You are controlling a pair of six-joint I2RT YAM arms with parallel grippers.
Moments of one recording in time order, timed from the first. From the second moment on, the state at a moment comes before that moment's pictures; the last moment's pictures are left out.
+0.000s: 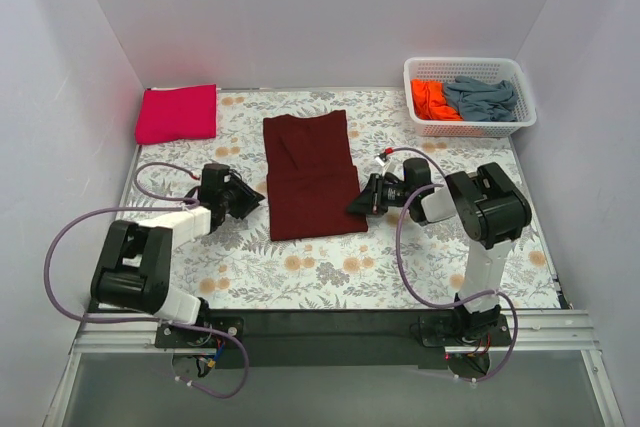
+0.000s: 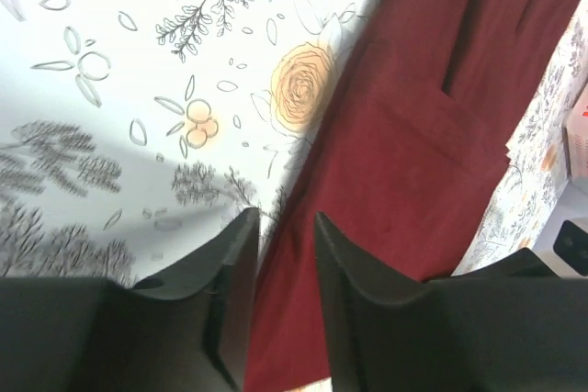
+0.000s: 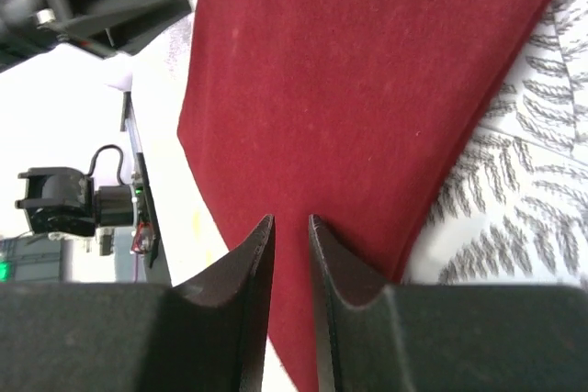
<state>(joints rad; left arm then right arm) -0.20 1.51 0.58 0.15 0.13 -1.02 0.34 1.98 0.69 0.77 -0.92 0.69</state>
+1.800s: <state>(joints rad) -0.65 1.58 0.89 -0.54 -0.23 -0.91 0.60 1.47 0.83 -0.41 -0.03 0.25</state>
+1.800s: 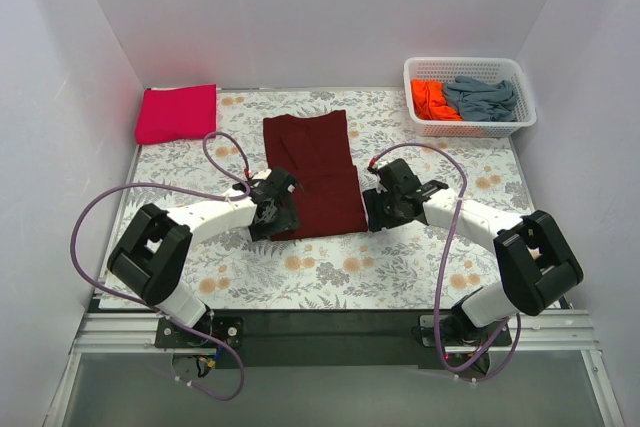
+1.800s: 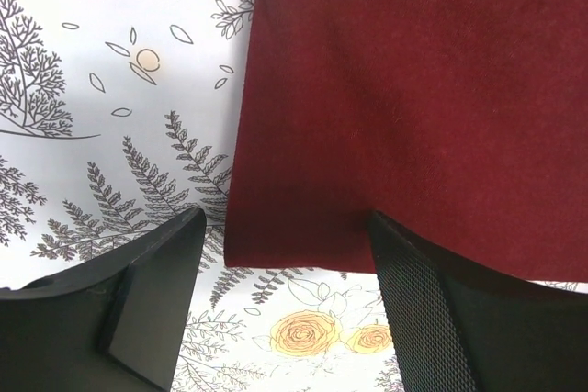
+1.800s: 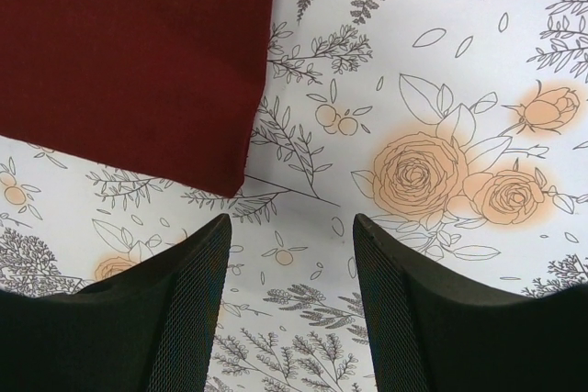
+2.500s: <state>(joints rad) -0.65 1.58 0.88 -0.58 -0.24 -0.92 0.65 1.49 0.85 -0.41 -0.03 0.26</state>
